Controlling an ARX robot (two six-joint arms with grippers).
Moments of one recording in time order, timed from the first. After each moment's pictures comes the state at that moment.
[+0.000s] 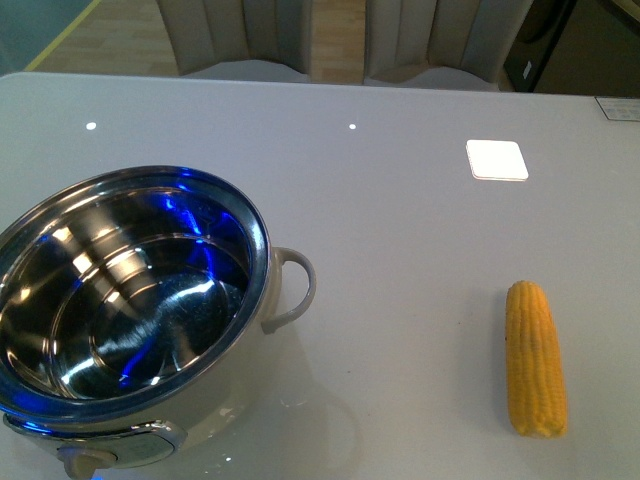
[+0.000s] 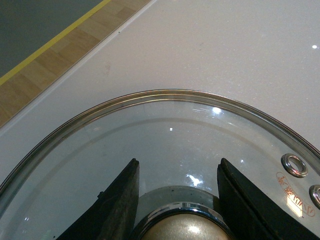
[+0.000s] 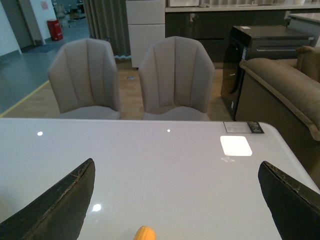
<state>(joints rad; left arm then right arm) 0.57 2.51 0.78 1.21 0.02 0.06 0.00 0.01 0.03 0.00 0.00 0.00</state>
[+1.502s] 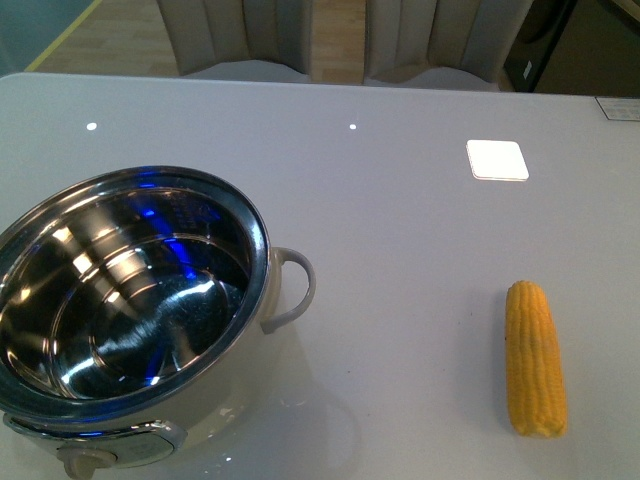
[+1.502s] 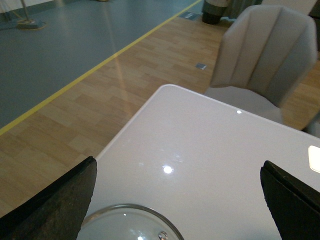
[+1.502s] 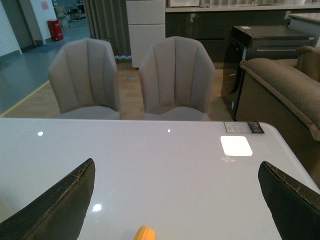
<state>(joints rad) 0.61 1.40 0.49 0.68 0.33 -0.03 0.00 0.01 0.03 0.00 0.00 0.00</state>
